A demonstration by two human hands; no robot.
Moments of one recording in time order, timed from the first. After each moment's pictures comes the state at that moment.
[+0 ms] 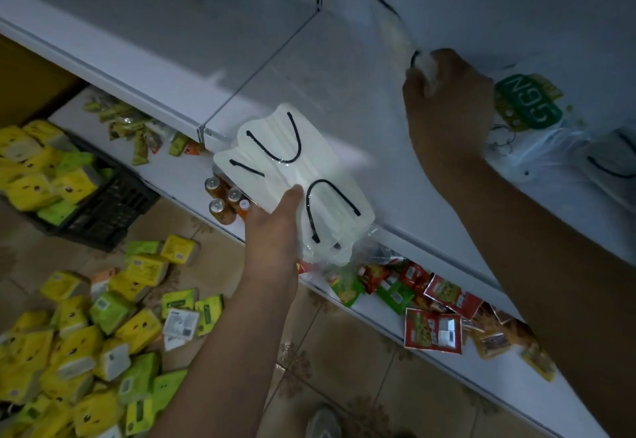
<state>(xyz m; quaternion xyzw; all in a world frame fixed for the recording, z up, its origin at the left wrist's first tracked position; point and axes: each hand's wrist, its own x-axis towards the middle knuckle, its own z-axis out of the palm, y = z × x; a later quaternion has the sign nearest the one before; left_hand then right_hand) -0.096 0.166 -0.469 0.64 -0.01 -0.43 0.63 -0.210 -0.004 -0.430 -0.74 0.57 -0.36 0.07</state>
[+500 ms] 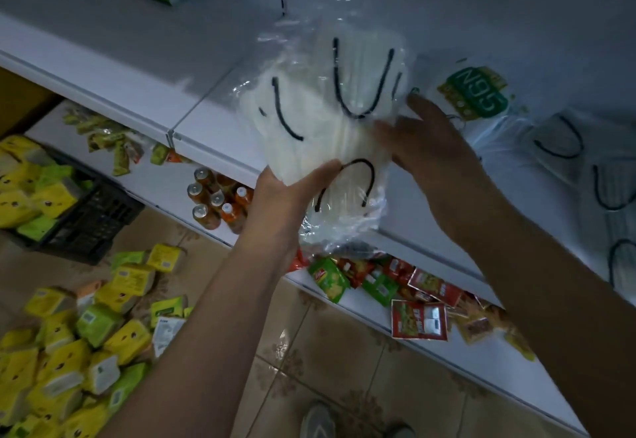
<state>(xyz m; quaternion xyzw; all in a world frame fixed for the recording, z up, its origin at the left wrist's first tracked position) -0.124 0.144 -0.441 0.60 -0.21 -0.50 0.59 -0.274 0.061 -0.411 -0.59 0.49 -0.32 0.55</state>
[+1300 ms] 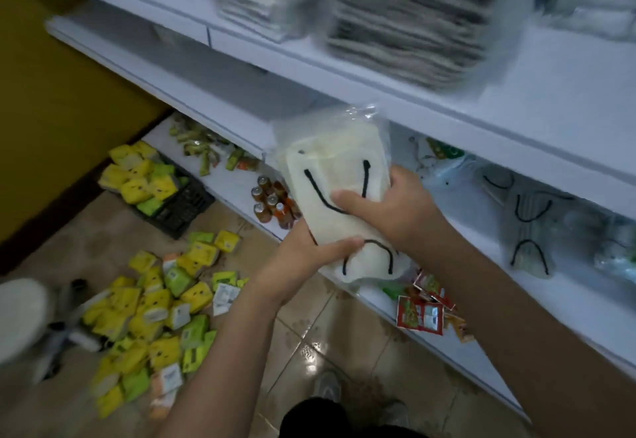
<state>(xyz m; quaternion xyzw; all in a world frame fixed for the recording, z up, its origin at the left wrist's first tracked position) -0.177 0.306 -0.266 0.61 -0.36 -0.51 0.49 -0.300 0.208 -0.218 -0.69 0.39 -0.25 0.56</state>
